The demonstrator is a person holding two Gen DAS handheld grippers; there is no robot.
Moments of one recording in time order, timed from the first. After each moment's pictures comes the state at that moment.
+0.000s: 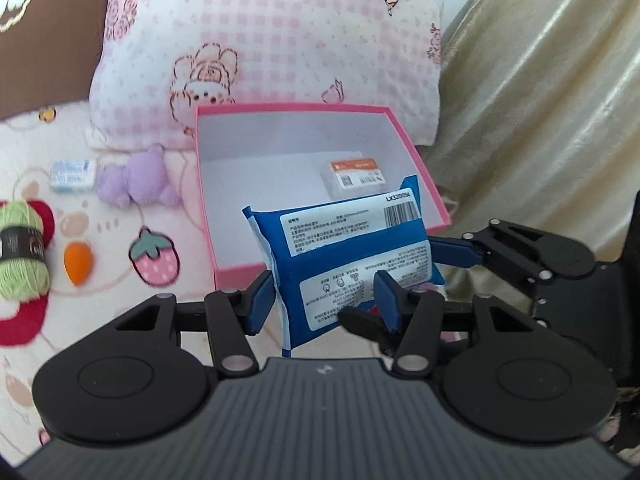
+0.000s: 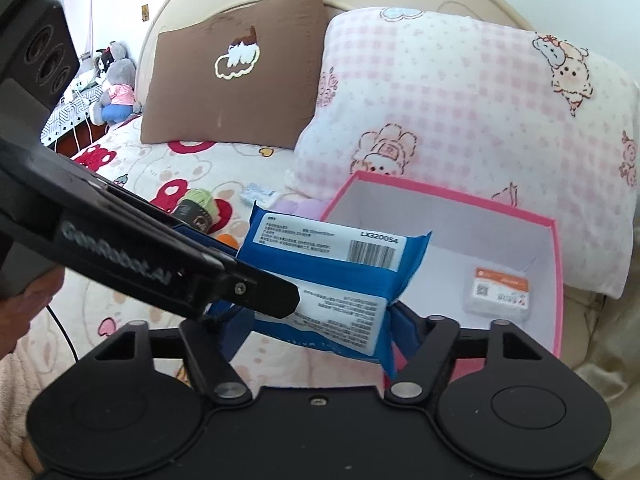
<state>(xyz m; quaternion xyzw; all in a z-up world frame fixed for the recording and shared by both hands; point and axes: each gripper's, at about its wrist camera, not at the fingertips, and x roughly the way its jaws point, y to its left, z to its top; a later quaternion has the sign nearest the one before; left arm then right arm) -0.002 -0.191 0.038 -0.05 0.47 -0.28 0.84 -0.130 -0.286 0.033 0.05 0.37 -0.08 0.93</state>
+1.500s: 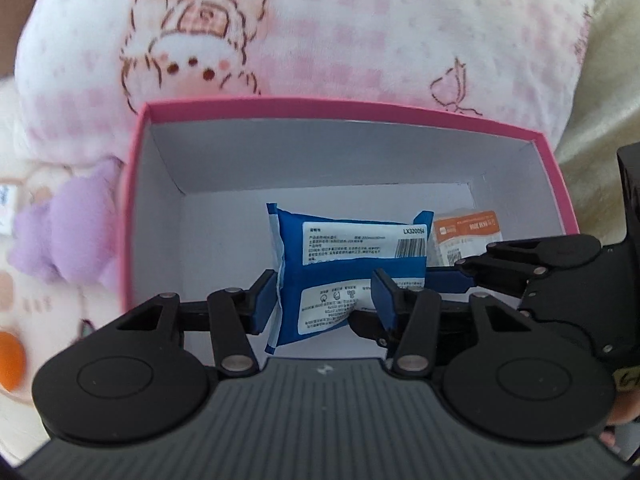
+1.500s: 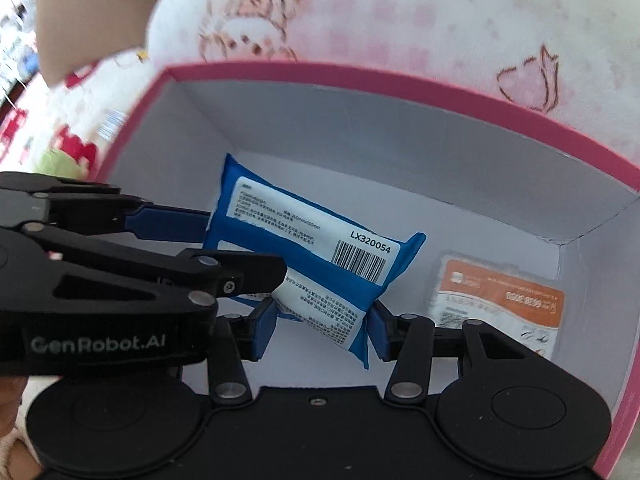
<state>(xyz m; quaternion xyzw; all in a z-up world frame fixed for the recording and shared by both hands) 0.186 -0.283 -0.083 -0.07 0.54 -0.21 0.81 0.027 -0.464 -0.099 0.14 0.56 -0.07 0.81</state>
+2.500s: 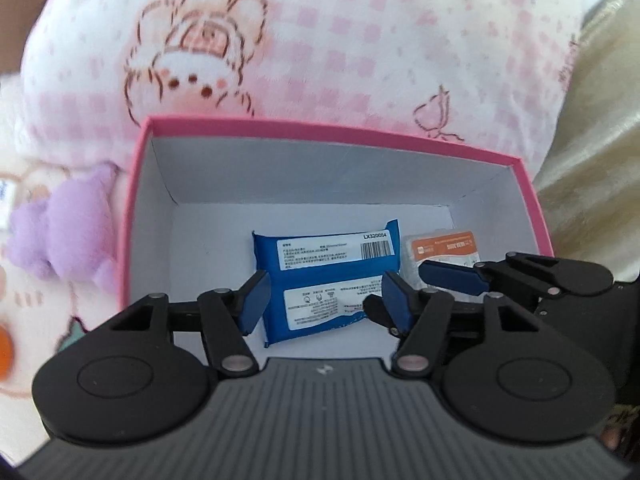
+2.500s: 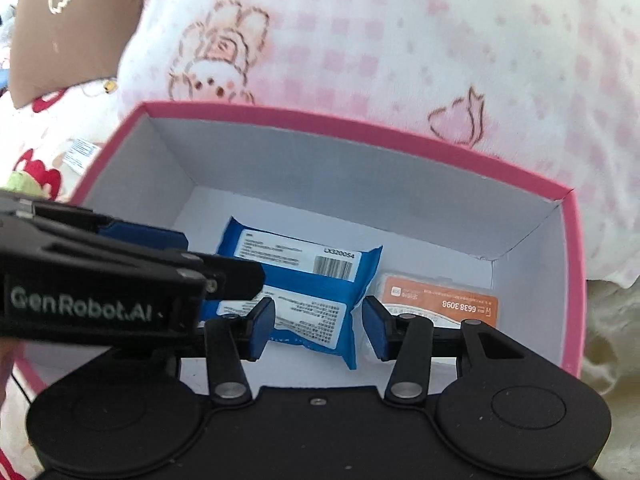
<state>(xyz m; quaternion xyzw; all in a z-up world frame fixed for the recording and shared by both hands) 0.174 -0.276 -0.067 -0.09 0.51 -0.22 0.83 0.006 -0.450 -0.076 0.09 0.50 -0.15 0.85</state>
